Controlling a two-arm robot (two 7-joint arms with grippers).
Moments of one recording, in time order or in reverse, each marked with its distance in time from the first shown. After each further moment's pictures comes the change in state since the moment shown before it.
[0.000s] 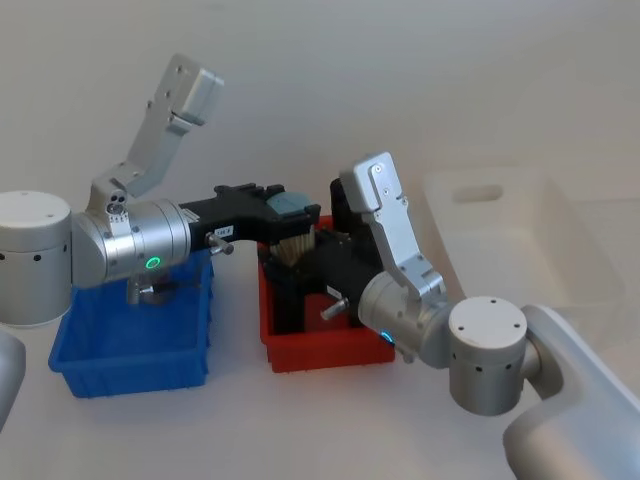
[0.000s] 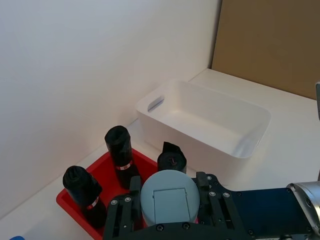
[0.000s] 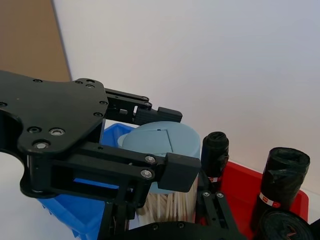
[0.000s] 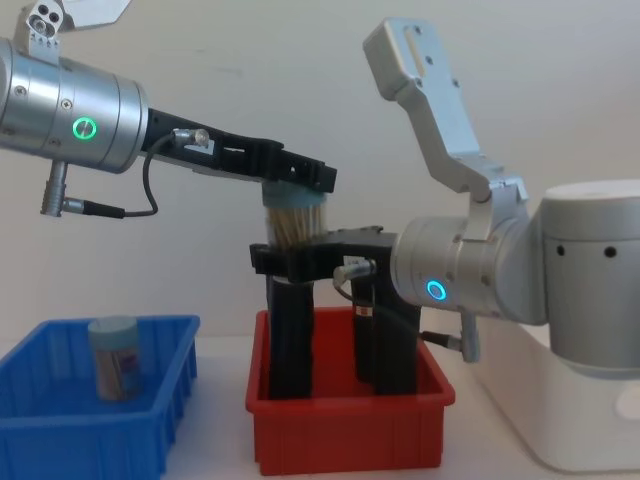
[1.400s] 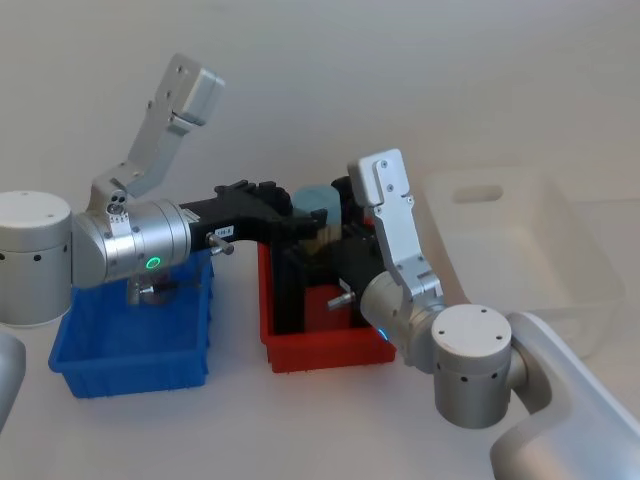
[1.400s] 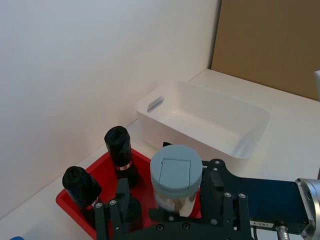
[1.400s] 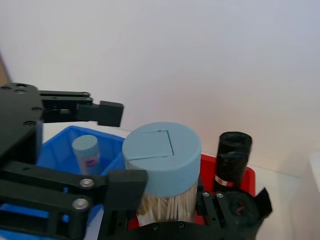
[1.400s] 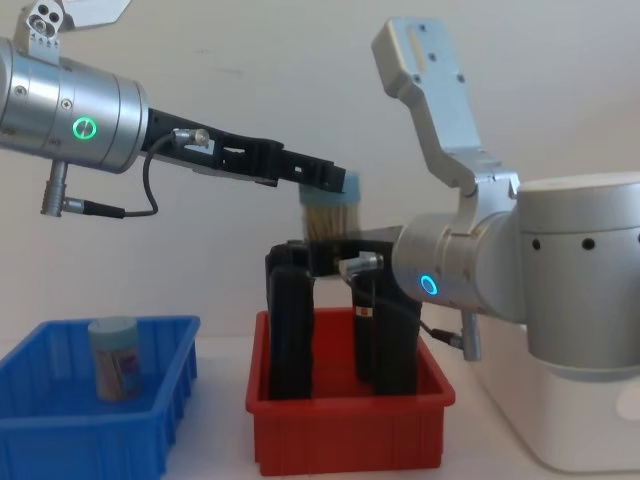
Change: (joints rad) left arm 0.000 0.000 0.000 0.000 0.000 0.000 0.000; right arm -0.033 -0.020 -0.022 -0.059 0.000 0.072 -0.251
